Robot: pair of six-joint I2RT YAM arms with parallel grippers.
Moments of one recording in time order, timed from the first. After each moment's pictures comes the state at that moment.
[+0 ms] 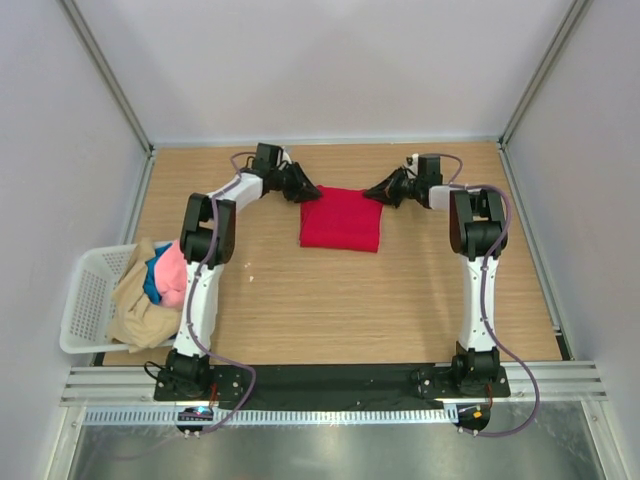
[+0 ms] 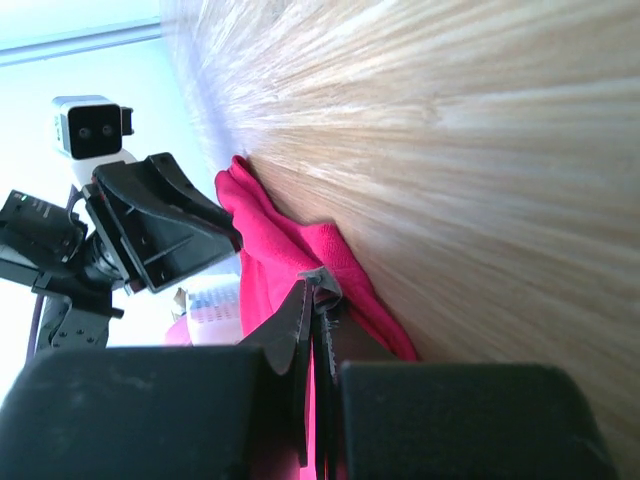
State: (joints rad) left arm -0.28 2.49 1.93 -0.23 0.65 -0.82; right arm 0.06 2.43 1.60 0.16 -0.83 0.99
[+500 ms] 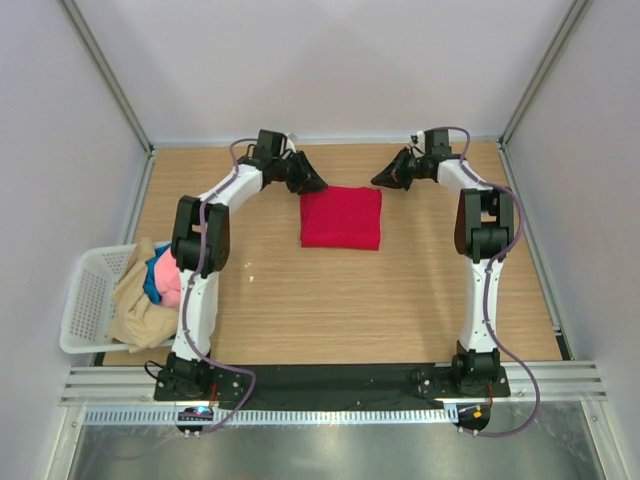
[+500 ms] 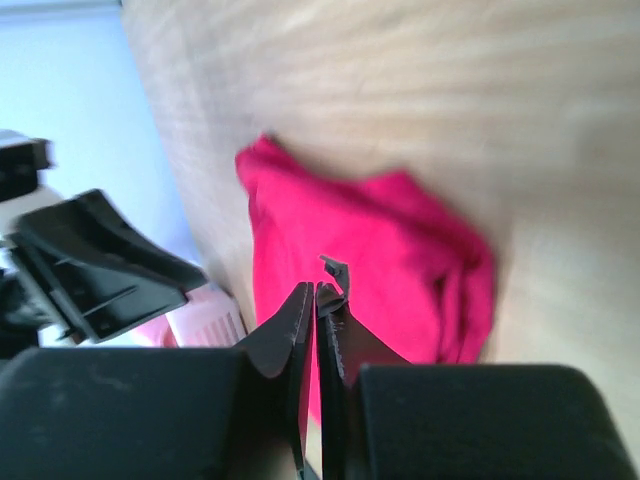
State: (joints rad) left arm -0.30 2.36 1.92 -0.33 0.64 -0.81; right arm 0.05 2.41 1.89 -0.31 -0.79 0.77
